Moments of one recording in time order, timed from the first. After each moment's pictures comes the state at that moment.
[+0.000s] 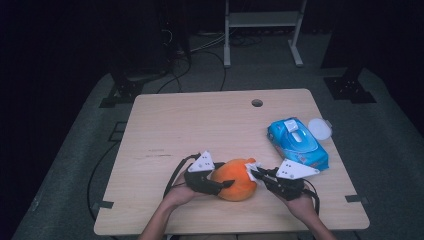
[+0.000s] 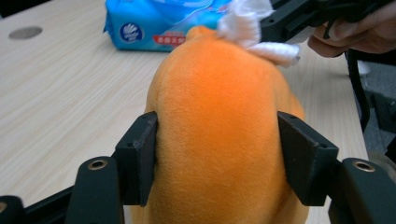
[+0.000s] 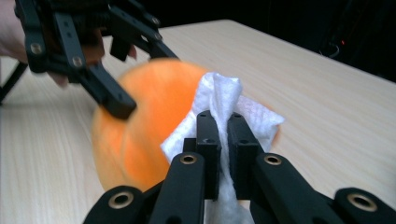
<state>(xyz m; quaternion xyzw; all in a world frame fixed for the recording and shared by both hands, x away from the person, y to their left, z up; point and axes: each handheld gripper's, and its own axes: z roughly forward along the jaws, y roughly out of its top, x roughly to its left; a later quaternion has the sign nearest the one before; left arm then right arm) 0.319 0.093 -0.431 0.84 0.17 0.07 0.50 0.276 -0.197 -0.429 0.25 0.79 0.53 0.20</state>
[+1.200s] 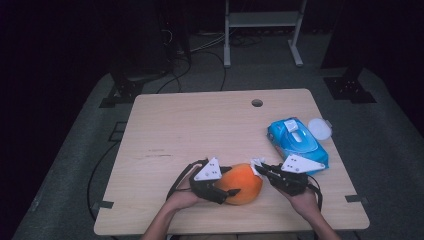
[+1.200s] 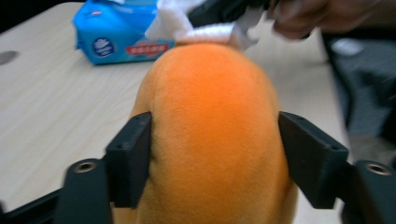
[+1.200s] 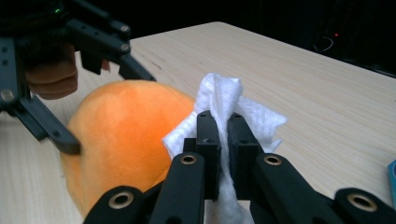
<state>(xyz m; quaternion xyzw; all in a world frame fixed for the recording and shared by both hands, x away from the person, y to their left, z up) 0.302 0.076 -0.421 0.85 0.11 0.06 0.51 0.283 -0.207 -0.421 0.27 0.78 0.54 0.19</state>
